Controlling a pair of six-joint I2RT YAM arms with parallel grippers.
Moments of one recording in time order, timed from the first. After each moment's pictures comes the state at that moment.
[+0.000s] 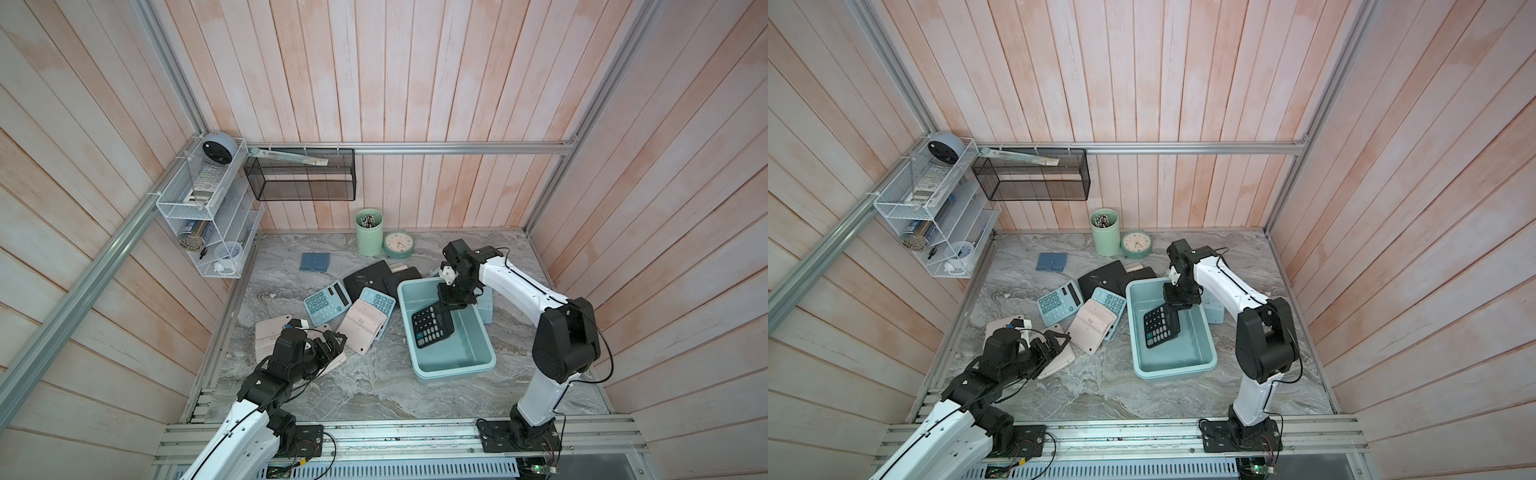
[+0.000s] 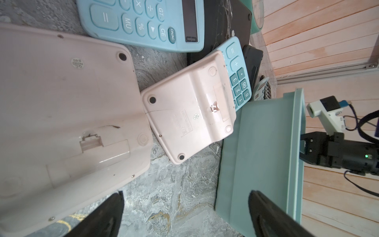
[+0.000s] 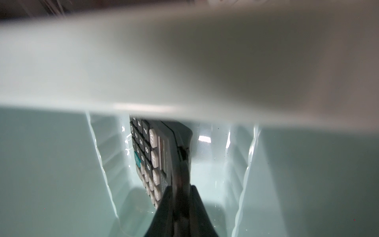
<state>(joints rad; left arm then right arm) -0.38 0.60 0.37 -0.46 0.23 -1.00 0.43 1.79 1.48 -1.12 -0.16 0.30</state>
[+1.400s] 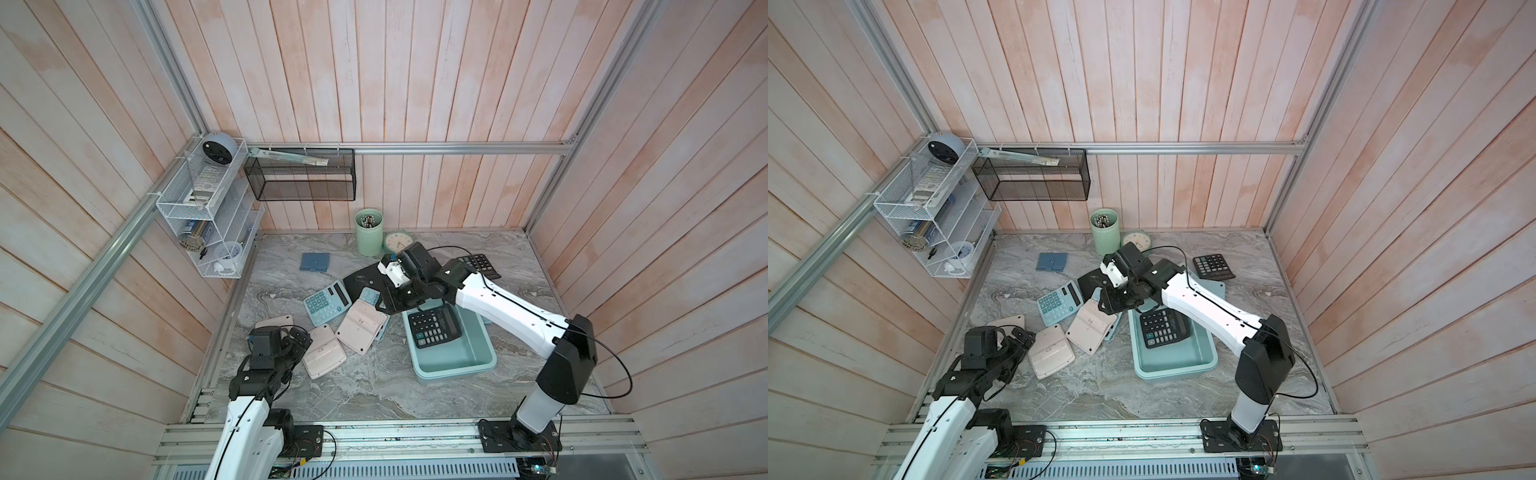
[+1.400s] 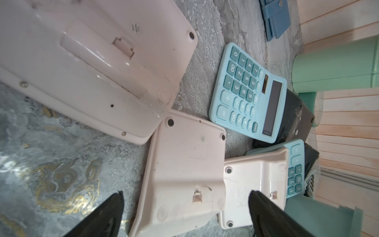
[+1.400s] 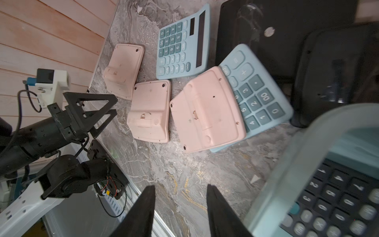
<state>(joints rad) 0.02 0.64 0.37 -0.61 0.16 -0.96 0.85 1.76 1.58 -0.79 -0.33 0.44</state>
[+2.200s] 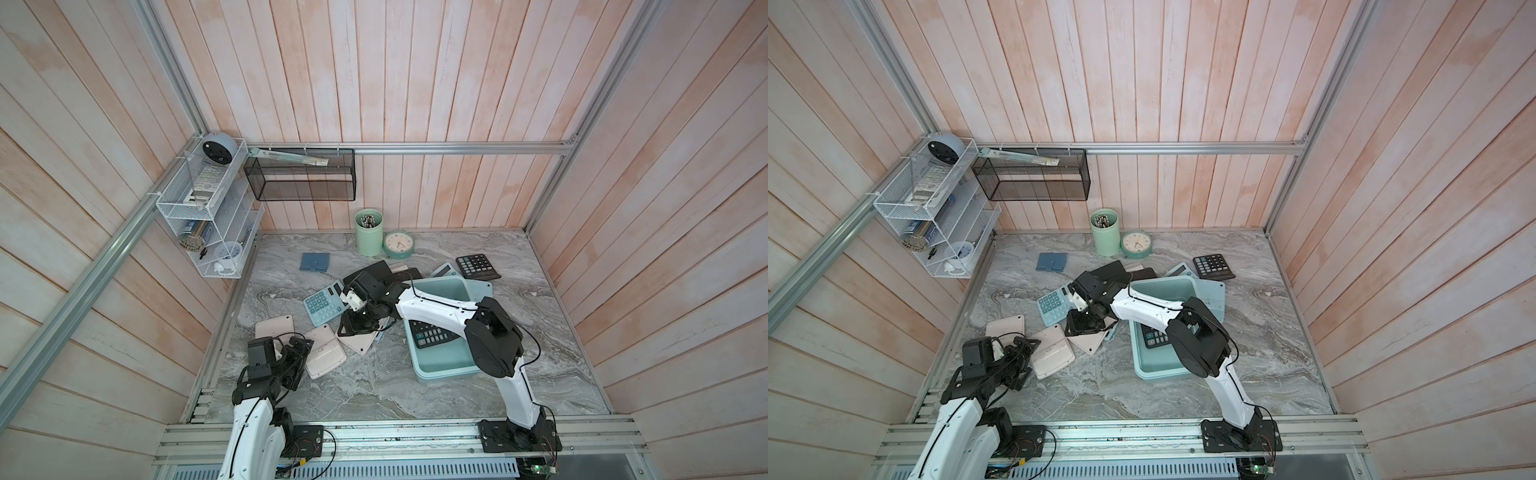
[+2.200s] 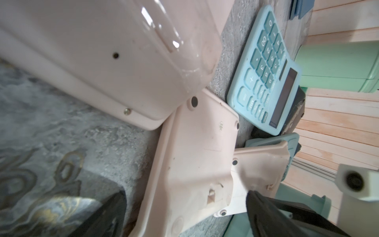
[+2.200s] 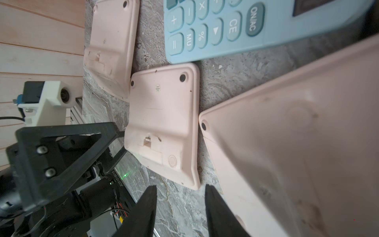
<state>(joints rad) 0.20 0.66 0.22 -0.45 0.46 -1.00 0.97 2.16 1.69 -0.56 -0.46 0.64</state>
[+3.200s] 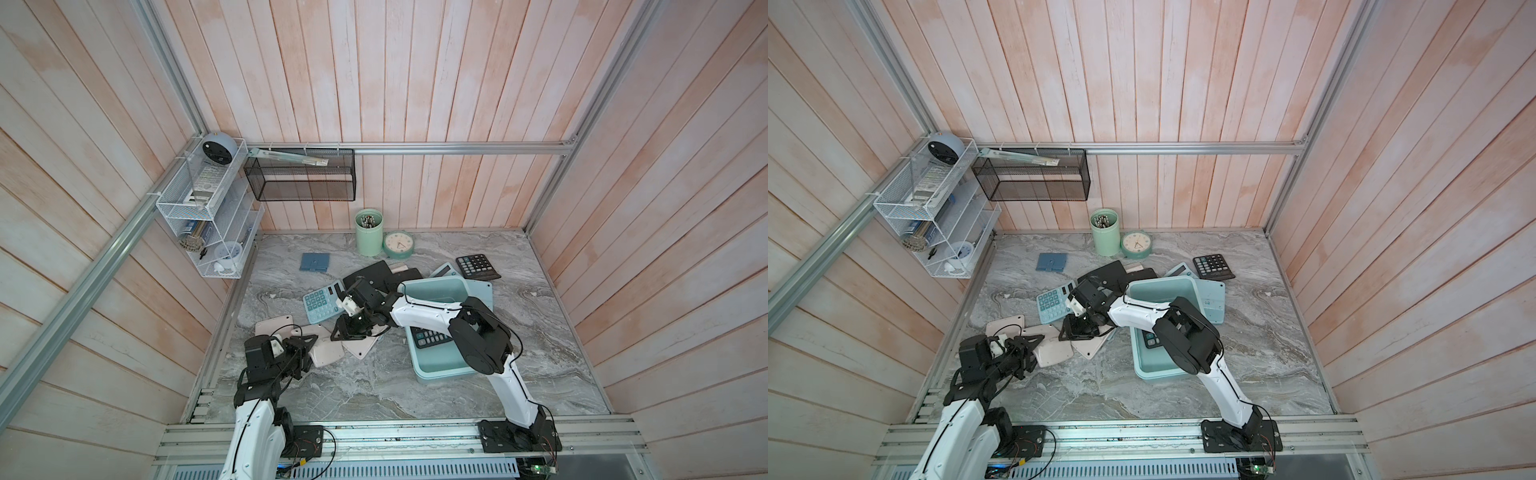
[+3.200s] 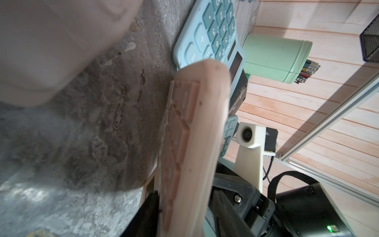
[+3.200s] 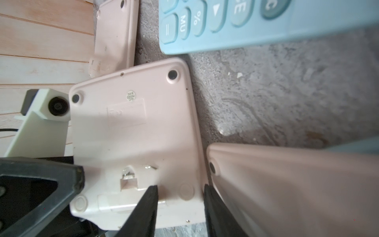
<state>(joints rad) 0.22 0.67 0.17 -0.20 0.70 -1.24 0.97 2.23 1.62 -0.31 -0.56 0.74</state>
